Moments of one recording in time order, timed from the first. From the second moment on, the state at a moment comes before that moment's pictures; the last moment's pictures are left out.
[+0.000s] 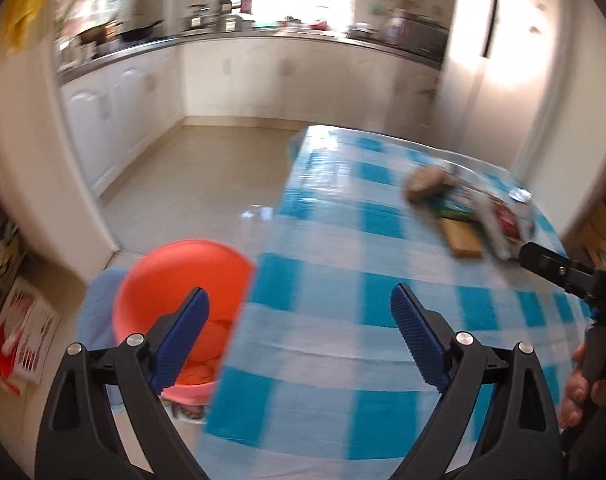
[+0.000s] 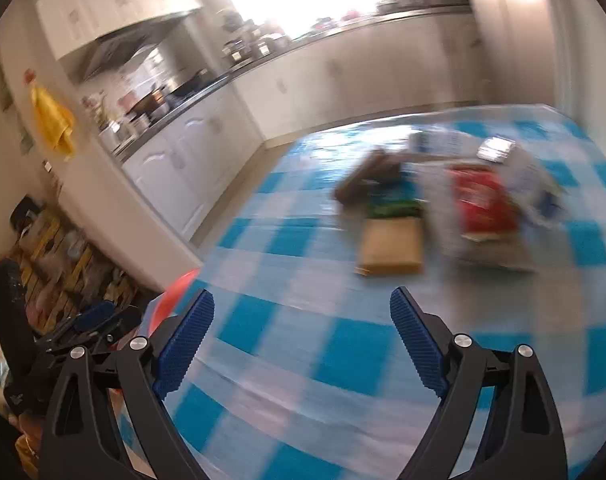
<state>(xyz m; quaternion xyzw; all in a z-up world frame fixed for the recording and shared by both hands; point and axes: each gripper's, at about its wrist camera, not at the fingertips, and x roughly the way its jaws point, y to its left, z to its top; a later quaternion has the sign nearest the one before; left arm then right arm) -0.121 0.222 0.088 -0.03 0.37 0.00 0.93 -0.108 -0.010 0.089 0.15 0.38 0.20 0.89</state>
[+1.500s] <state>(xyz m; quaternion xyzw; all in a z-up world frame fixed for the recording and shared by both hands) 0.139 0.087 0.027 -0.07 0.43 -0.14 0.89 -0.001 -0.146 0.058 0.06 0.39 0.16 0.90</state>
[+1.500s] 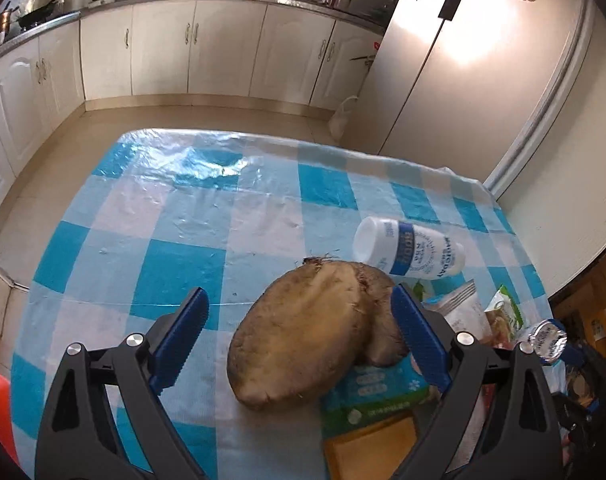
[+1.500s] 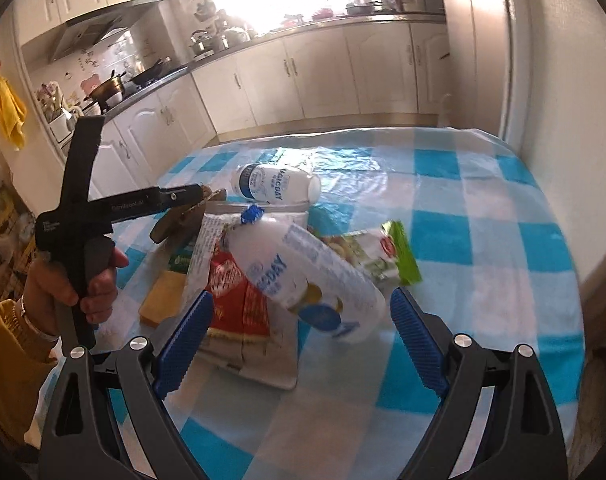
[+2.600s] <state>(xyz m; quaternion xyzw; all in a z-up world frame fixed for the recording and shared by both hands) 0.114 0.090 0.028 -0.10 0.40 -0.13 0.90 0.007 -0.141 0.044 0.04 0.40 0.14 0.90</state>
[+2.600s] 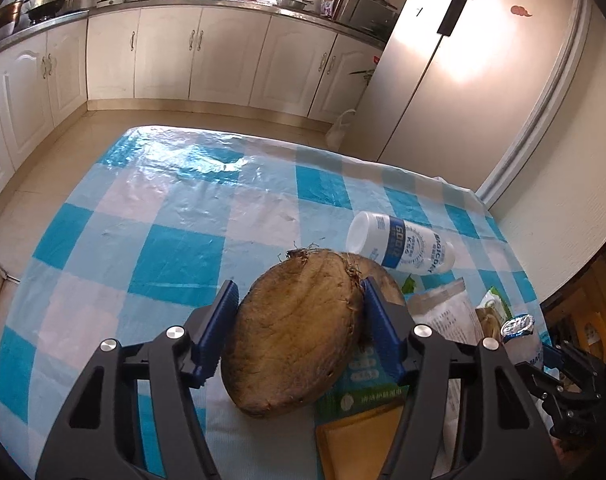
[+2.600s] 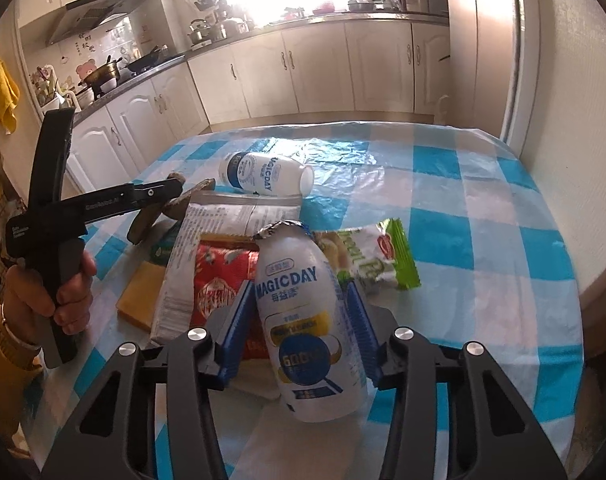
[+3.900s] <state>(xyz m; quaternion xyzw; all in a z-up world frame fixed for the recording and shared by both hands) -0.068 0.164 0.045 -0.15 0.38 -0.14 0.90 -0.095 -0.057 0.065 0.12 0.43 0.22 0.87</state>
